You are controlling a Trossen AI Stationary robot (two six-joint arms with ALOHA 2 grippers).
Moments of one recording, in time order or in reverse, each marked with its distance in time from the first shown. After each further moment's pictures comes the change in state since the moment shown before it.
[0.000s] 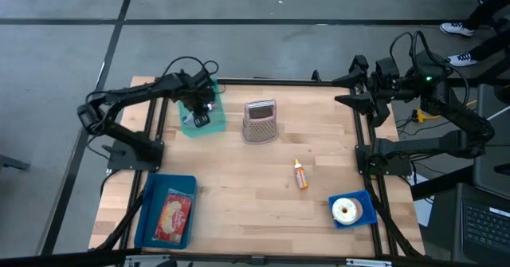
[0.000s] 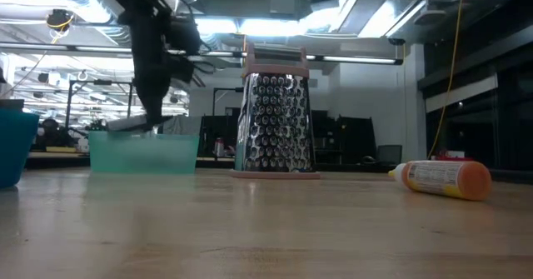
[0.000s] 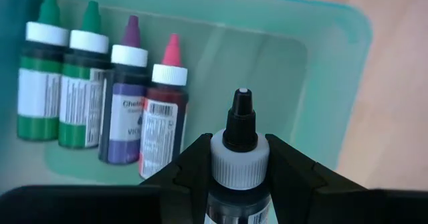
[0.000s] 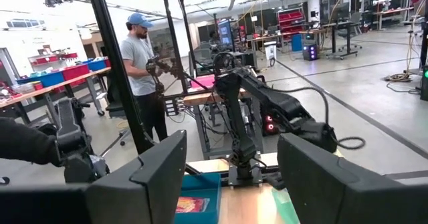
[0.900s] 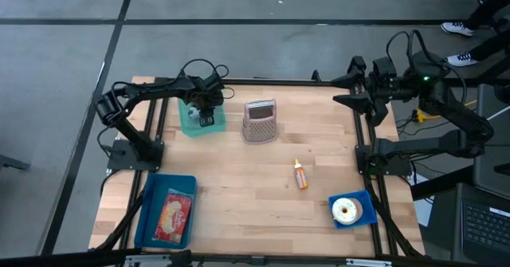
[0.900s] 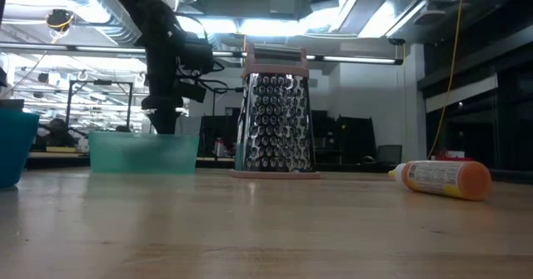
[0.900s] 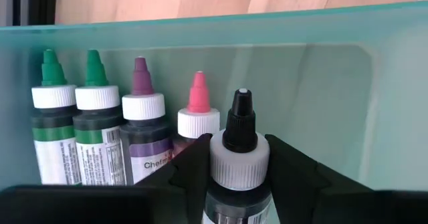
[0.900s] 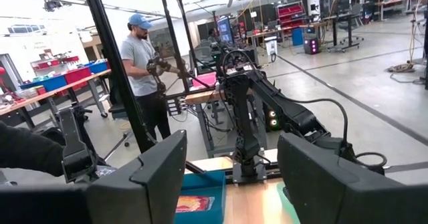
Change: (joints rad) left arm -0.017 0.182 0.000 0.166 -0.116 0.189; right arm 0.000 0.010 0.000 0.001 0.000 0.035
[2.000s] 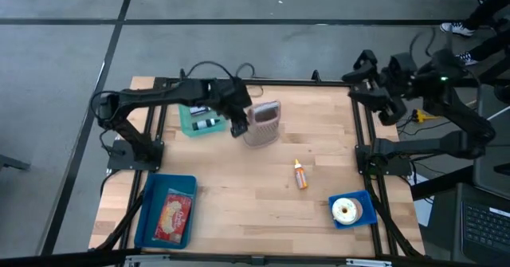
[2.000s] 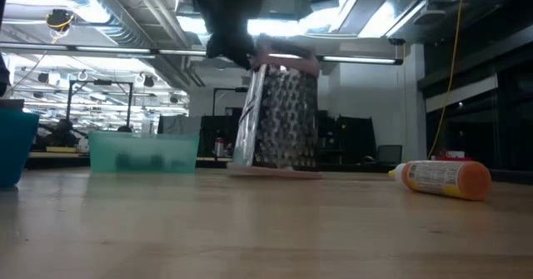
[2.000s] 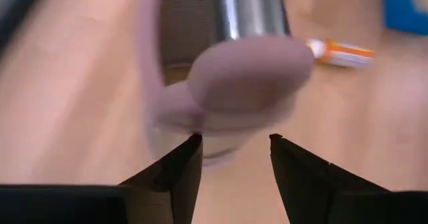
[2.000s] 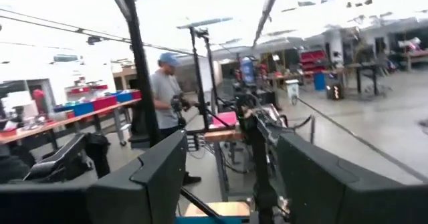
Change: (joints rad) left arm -0.362 -0.002 0.415 -0.019 0.243 -0.542; right arm 0.000 -0.025 0.000 0.176 -0.059 0.033
